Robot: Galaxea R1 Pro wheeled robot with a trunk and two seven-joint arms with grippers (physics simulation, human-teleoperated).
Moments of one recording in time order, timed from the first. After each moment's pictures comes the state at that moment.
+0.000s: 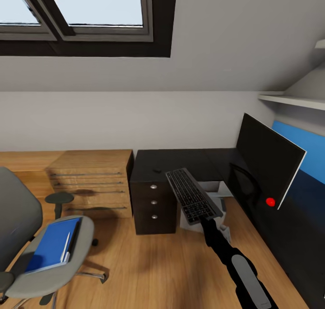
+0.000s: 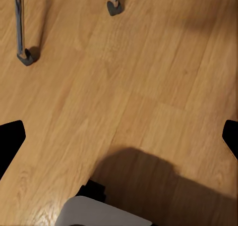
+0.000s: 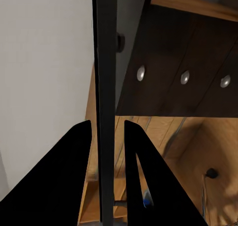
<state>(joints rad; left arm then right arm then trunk) -0.03 -0.04 -0.03 -0.60 0.34 -0.09 0.26 -0.26 0.02 0.04 -1.21 -1.35 0.22 -0.03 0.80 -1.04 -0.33</state>
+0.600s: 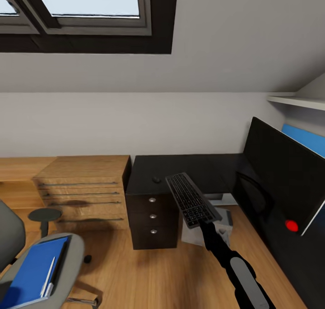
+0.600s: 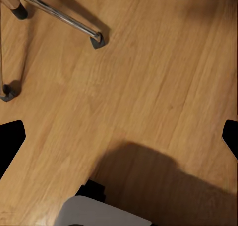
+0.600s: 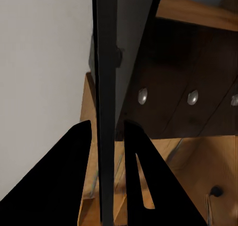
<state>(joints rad) -0.03 -0.04 -0.03 -0.60 0.34 -0.09 0.26 -0.26 0.02 0.05 -1.17 -1.35 0.21 -0.03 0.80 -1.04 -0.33</state>
